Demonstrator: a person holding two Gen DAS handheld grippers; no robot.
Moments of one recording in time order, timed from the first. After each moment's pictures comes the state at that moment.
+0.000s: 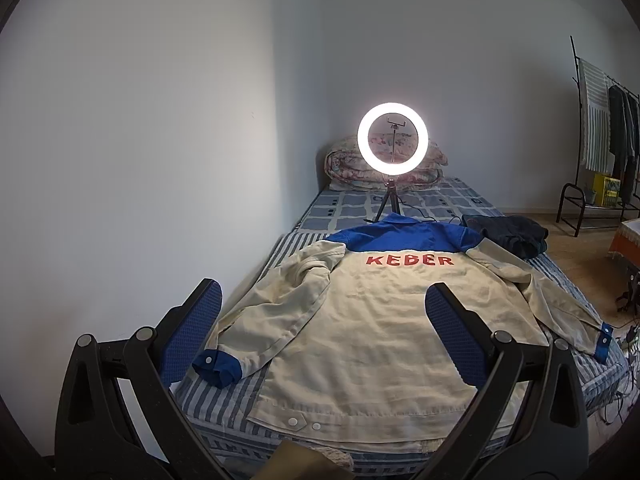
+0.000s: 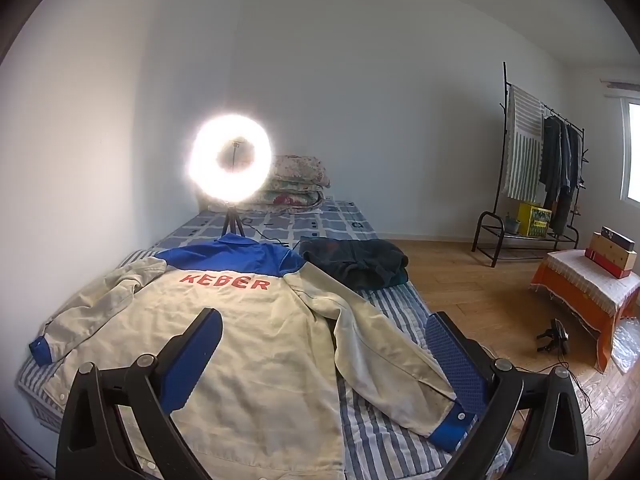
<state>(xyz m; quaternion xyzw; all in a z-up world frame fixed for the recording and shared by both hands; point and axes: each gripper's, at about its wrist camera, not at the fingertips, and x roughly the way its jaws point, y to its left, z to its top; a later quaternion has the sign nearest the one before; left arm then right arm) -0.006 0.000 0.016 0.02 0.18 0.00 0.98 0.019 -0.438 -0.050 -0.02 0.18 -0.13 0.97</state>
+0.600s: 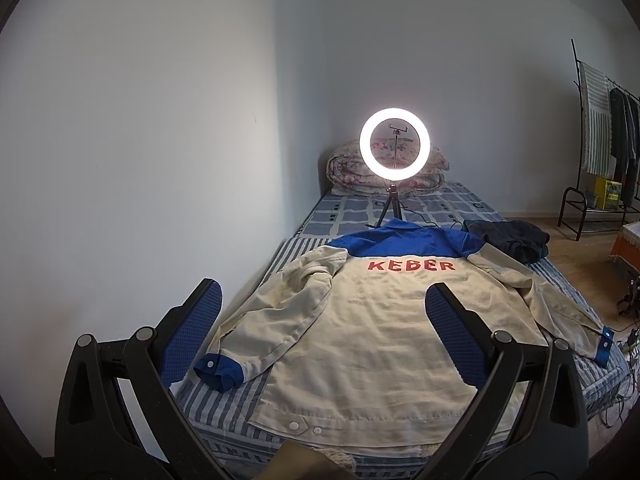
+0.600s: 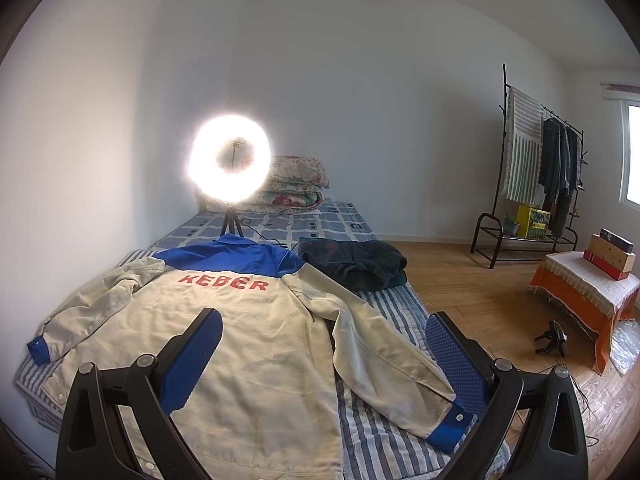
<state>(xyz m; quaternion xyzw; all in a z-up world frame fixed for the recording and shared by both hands) -0.007 -0.002 0.018 0.02 0.17 0.01 0.98 0.016 -0.436 -0.045 -0.03 0.18 -0.13 0.97</state>
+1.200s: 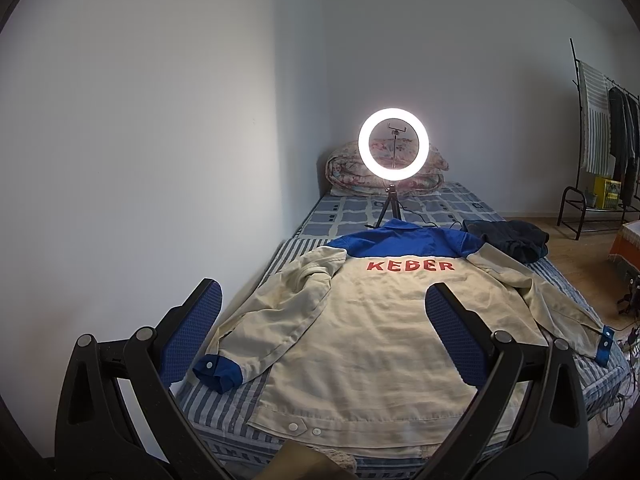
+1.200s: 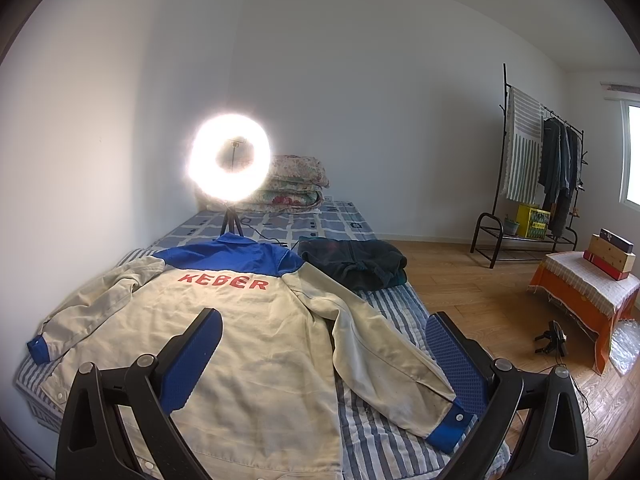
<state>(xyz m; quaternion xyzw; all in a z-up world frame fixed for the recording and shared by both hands) -0.008 -0.001 0.017 0.02 0.17 0.01 0.99 0.015 -0.437 -0.046 -0.03 0.18 -0.13 0.97</state>
